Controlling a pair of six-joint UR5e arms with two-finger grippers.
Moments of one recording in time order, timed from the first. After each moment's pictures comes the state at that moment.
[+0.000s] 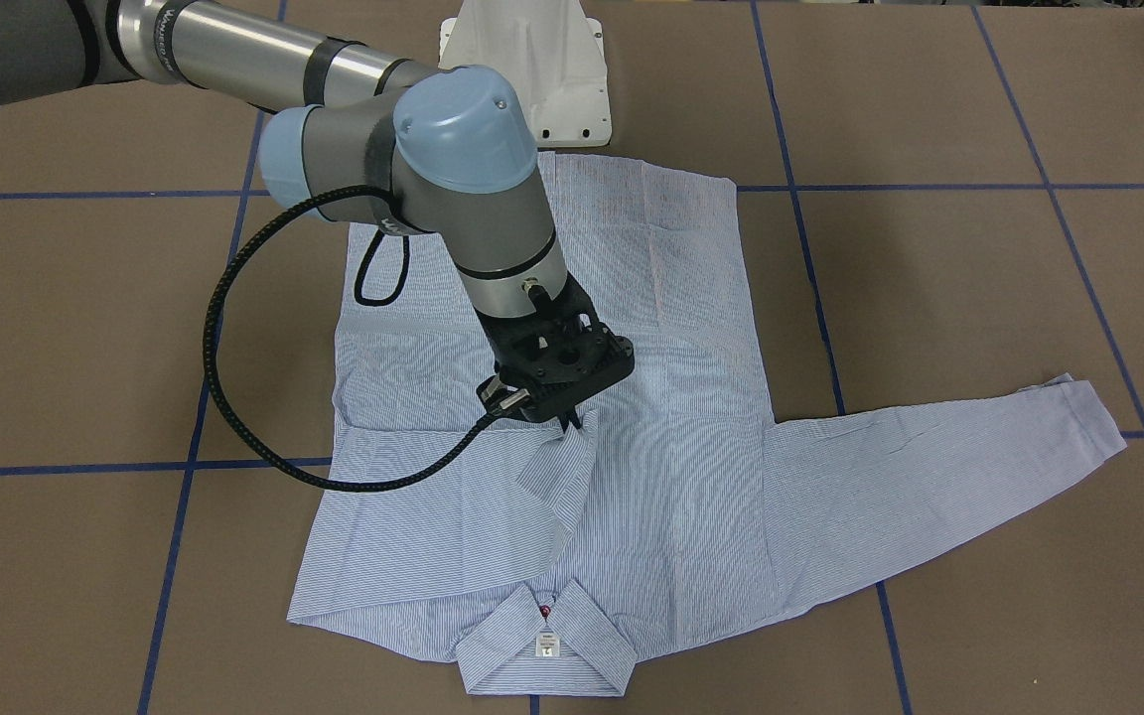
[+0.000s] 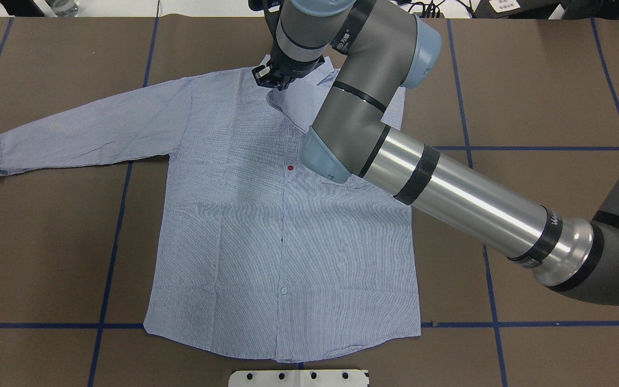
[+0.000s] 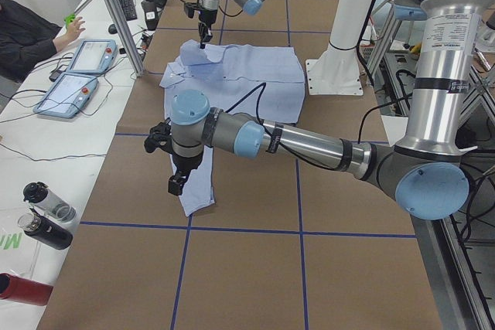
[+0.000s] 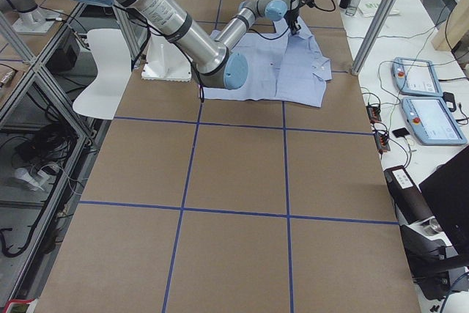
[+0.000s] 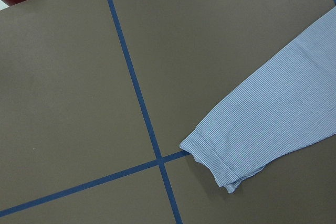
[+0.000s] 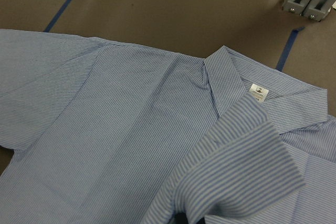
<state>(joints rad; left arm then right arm) -1.55 -1.65 -1.72 -1.65 -2.31 0.10 0.70 -0.53 1.27 -1.34 1.88 0.71</state>
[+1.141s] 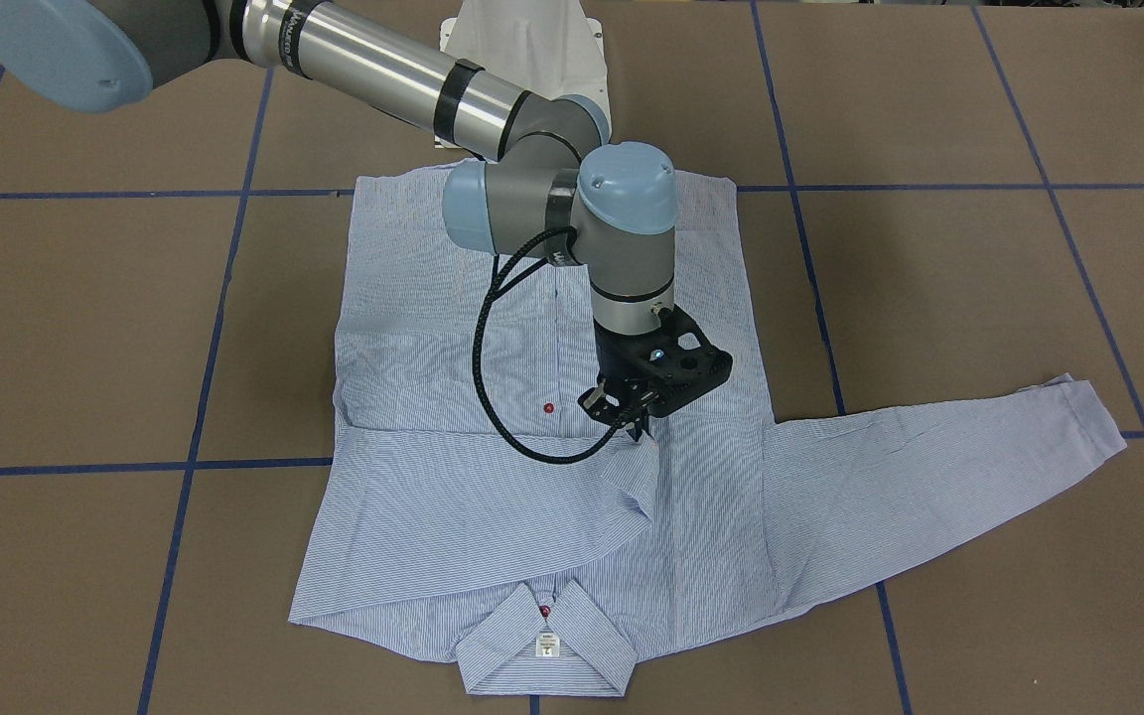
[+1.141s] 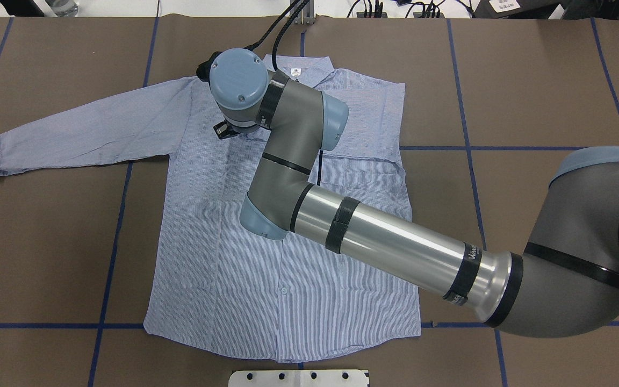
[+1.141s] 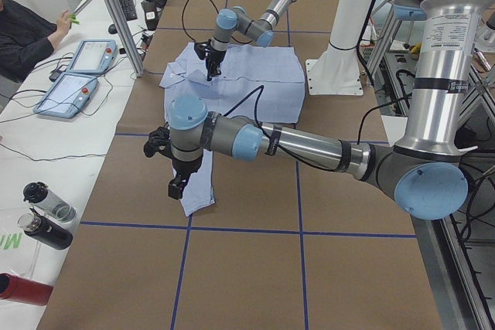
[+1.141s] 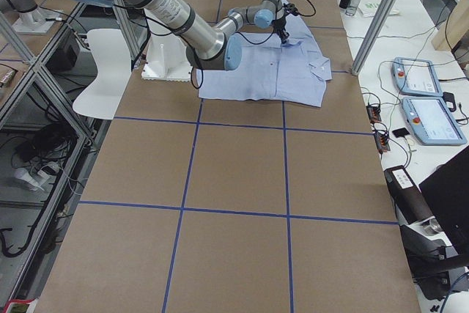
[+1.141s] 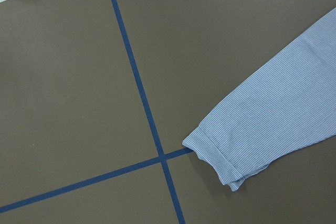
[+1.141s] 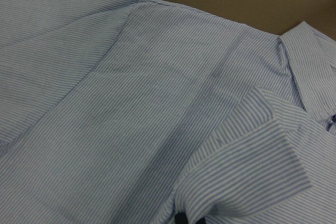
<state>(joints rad) -1.55 -1.65 -1.70 -1.65 -2.31 0.10 0.54 -0.37 0.91 -1.19 1.64 0.70</state>
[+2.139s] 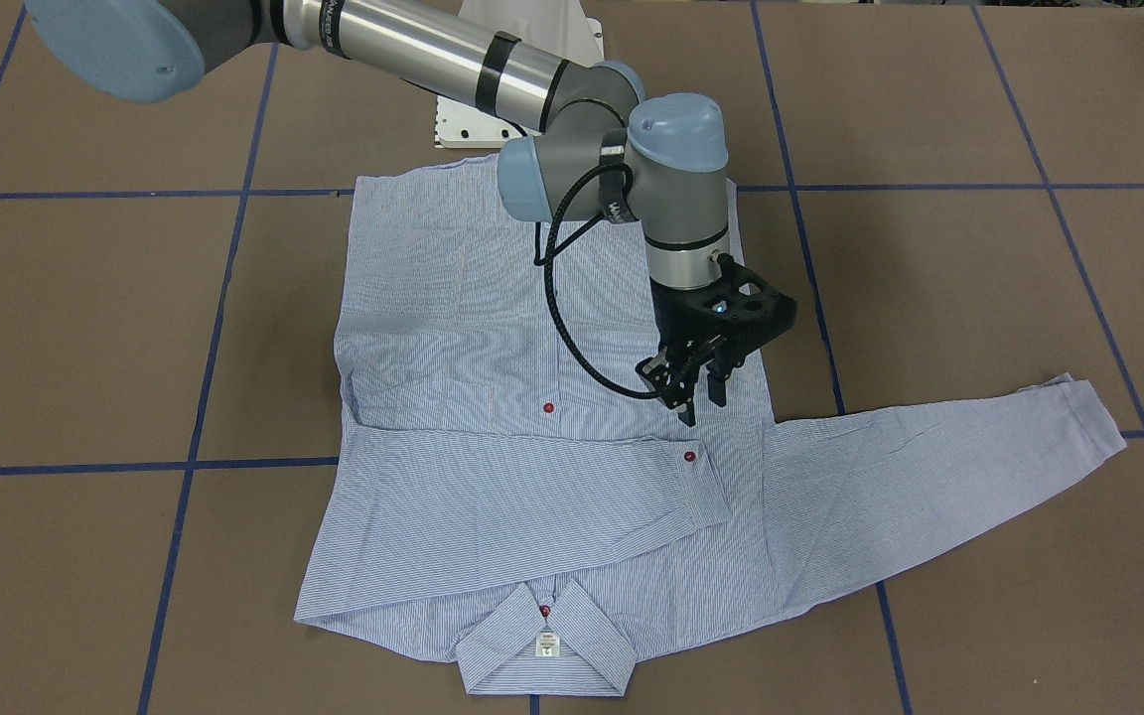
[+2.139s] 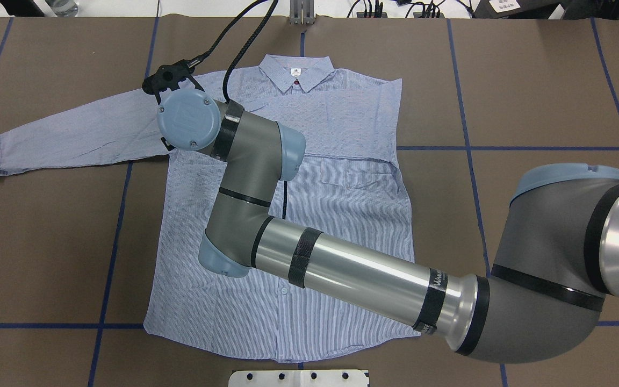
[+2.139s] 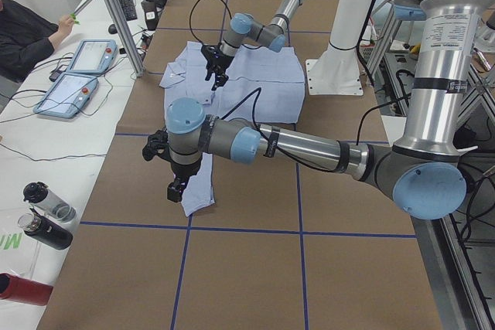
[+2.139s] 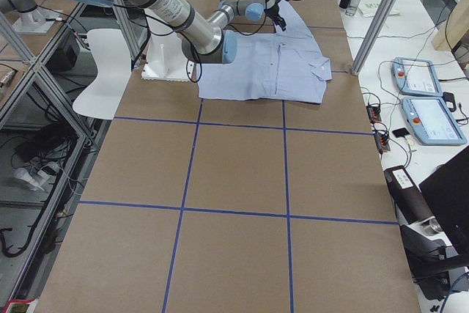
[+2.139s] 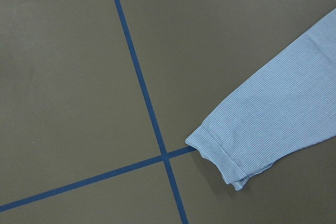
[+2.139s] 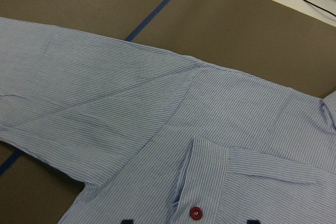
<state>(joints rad) -1.55 -1.66 -1.68 -1.66 -2.31 0.11 0.46 -0.31 0.92 -1.09 1.47 0.72</state>
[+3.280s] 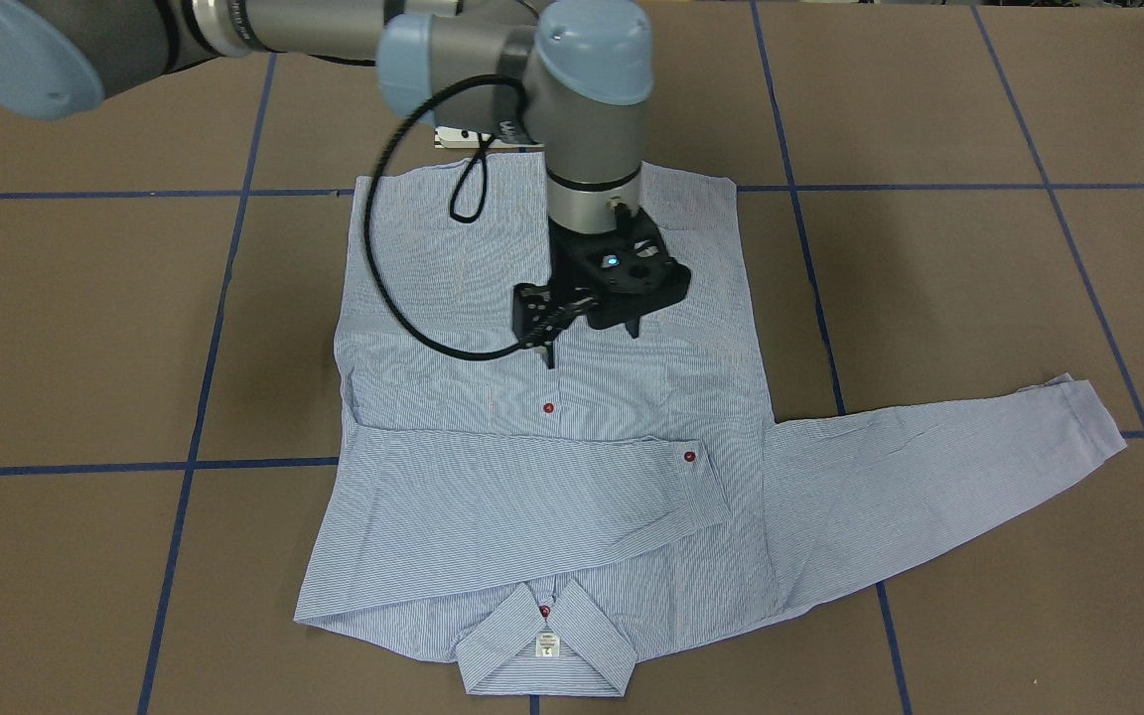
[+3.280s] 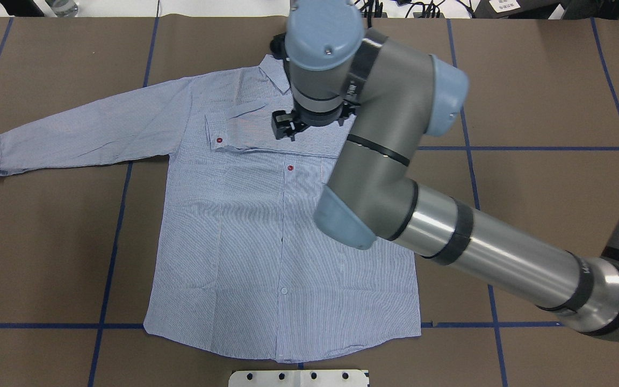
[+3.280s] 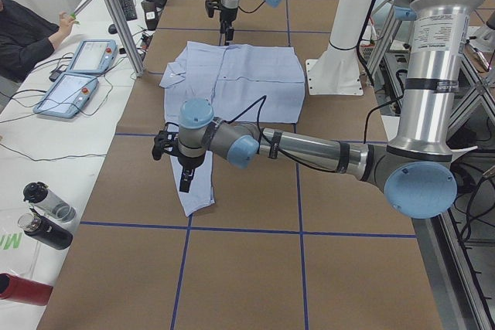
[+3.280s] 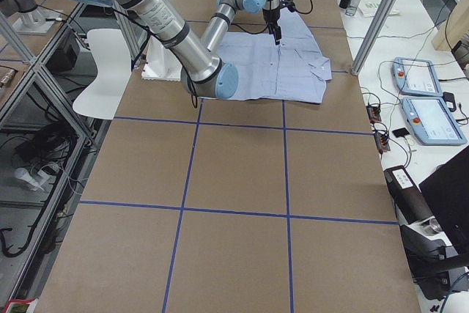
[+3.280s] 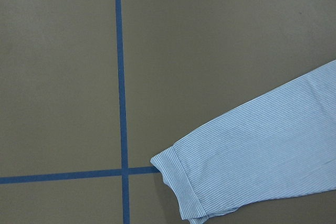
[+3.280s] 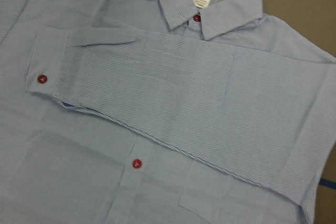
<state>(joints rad) -1.39 -1.63 -1.62 -1.97 -2.24 -0.43 0.66 -0.70 1.66 -1.78 1.85 0.81</state>
